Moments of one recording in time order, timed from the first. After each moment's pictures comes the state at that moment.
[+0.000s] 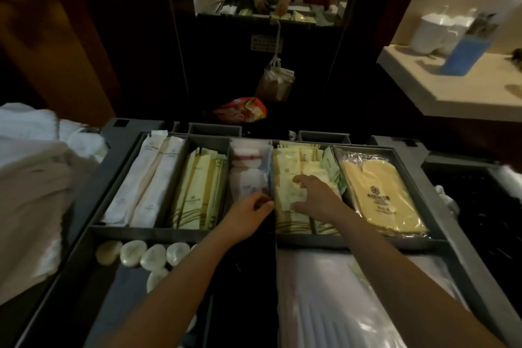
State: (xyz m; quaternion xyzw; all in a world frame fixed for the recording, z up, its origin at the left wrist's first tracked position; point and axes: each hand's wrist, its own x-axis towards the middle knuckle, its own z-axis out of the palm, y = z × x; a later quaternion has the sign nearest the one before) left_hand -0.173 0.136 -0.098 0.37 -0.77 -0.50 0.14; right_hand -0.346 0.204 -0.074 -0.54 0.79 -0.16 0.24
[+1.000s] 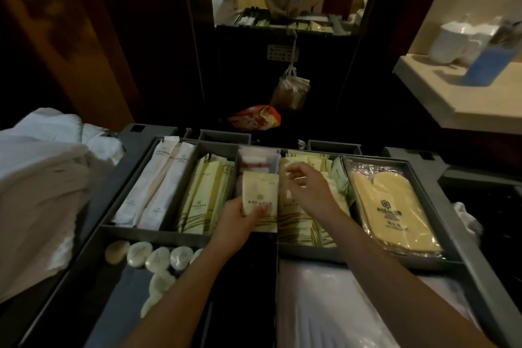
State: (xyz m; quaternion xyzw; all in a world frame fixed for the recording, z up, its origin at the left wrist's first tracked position) left_hand -0.158 0.146 -0.099 0.40 -0.66 -0.54 0.35; right_hand -0.321 0.182 -0.058 -0.48 0.71 -0.45 0.25
